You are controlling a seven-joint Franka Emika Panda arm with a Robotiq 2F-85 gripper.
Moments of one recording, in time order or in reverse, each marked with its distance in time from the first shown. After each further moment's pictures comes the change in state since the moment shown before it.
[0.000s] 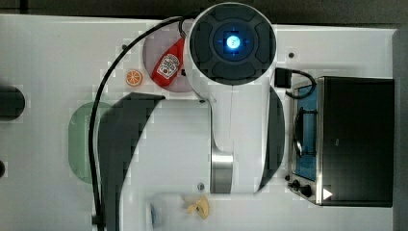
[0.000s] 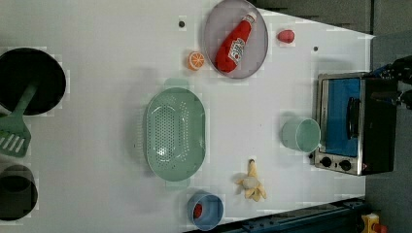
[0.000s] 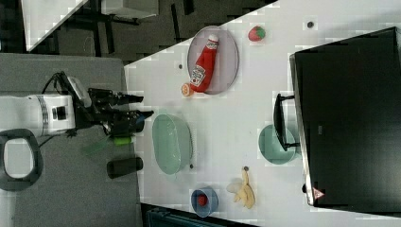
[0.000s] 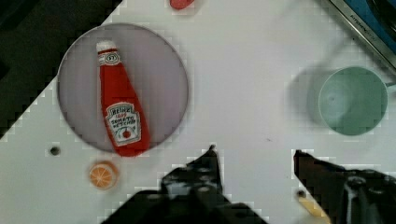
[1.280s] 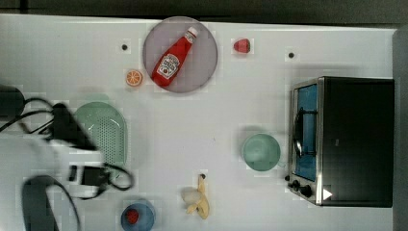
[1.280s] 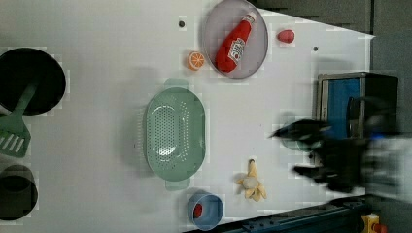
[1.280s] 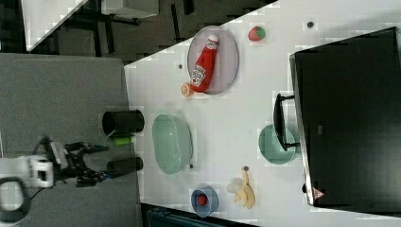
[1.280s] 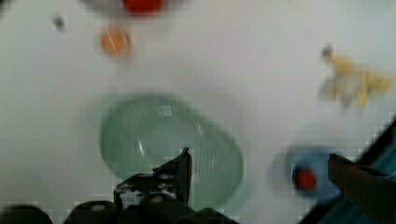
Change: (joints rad) arm 0.048 -0.136 0.475 -0.239 0.126 0.057 0.560
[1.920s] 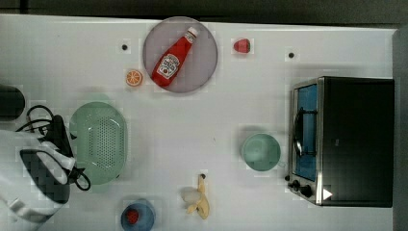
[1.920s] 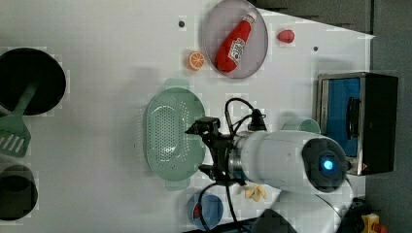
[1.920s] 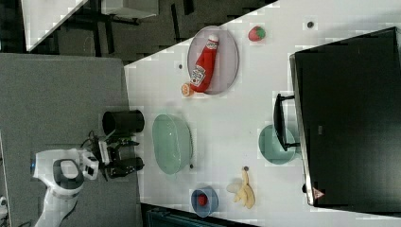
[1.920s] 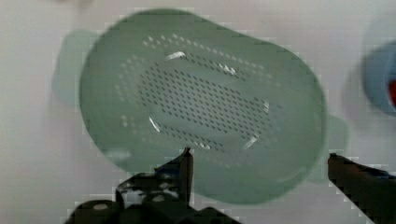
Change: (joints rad) arm 0.050 0.366 0.144 -0.049 -0.211 0.358 0.597
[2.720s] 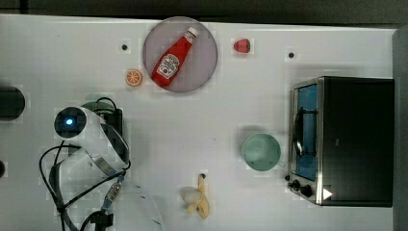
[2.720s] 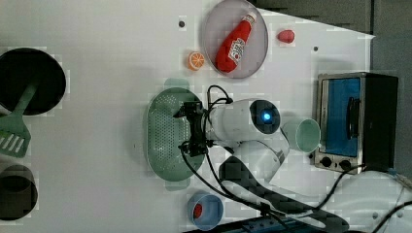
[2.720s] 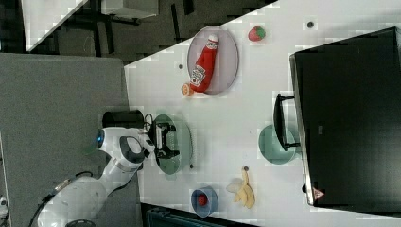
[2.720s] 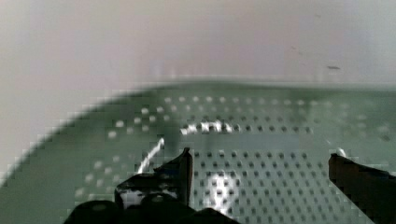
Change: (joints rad) arm 0.031 0.390 -0.186 -0.012 -0.125 0.334 0.190
